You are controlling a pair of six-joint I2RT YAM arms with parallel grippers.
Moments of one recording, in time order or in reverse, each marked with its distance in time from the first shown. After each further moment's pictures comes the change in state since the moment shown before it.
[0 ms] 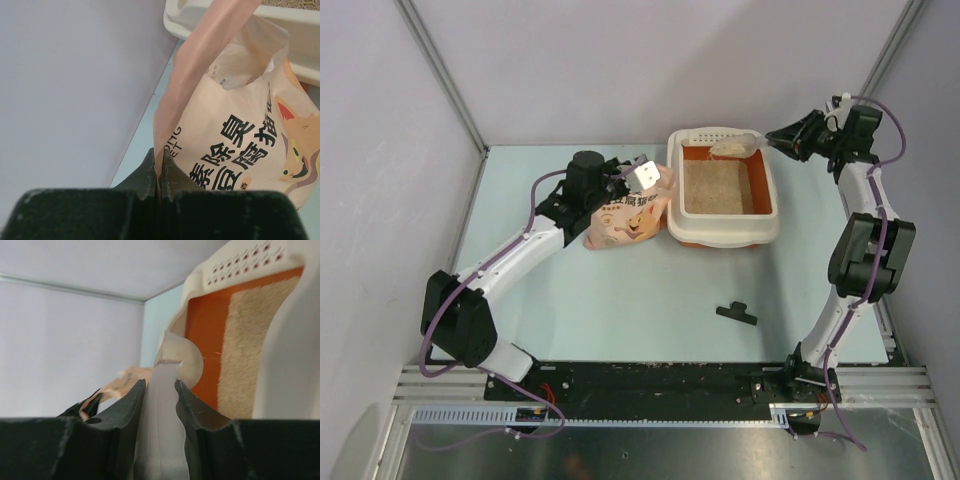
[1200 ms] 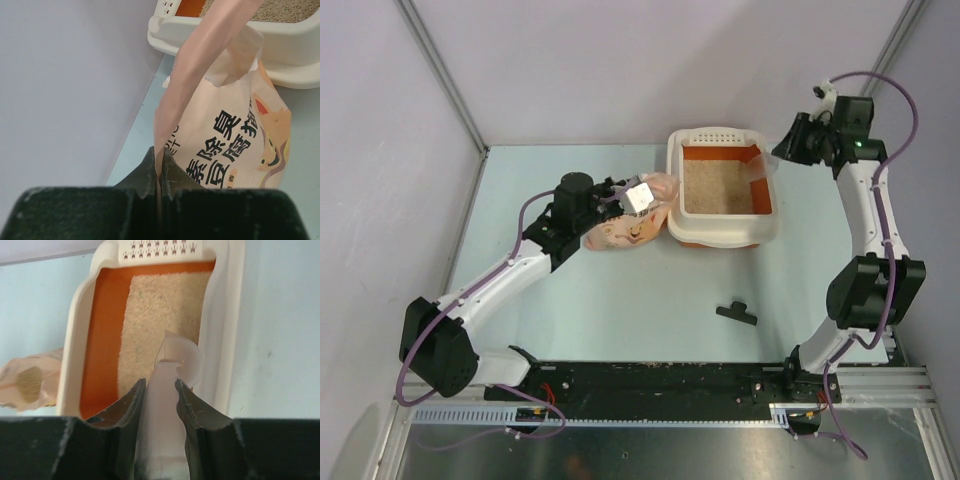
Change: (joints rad) left arm -0.030 -0.176 -0.193 0.069 0.069 -0.018; right arm 0.116 -0.258 0.087 -0.624 0.525 -0.694
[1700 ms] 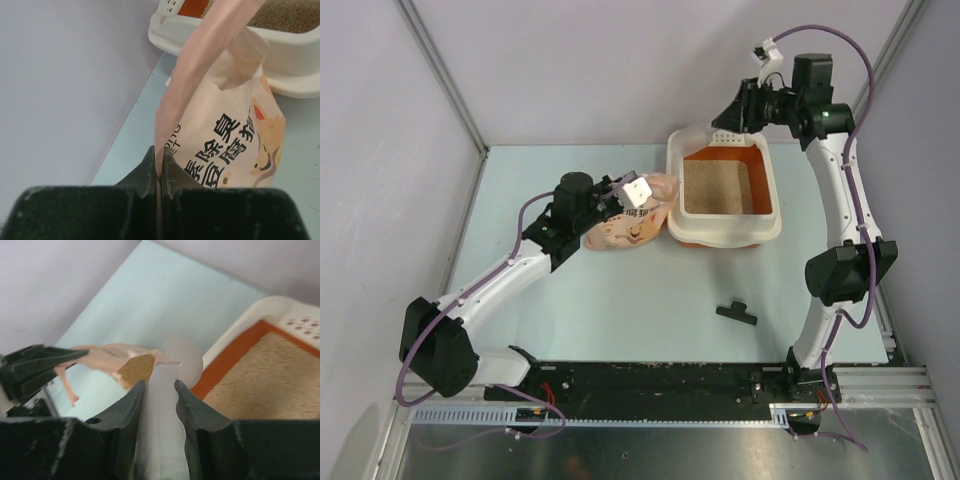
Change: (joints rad) left arm 0.000 0.000 0.002 0.005 -0.014 -0.077; right arm 0.234 0.218 0.508 -0.083 -0.301 -0.121
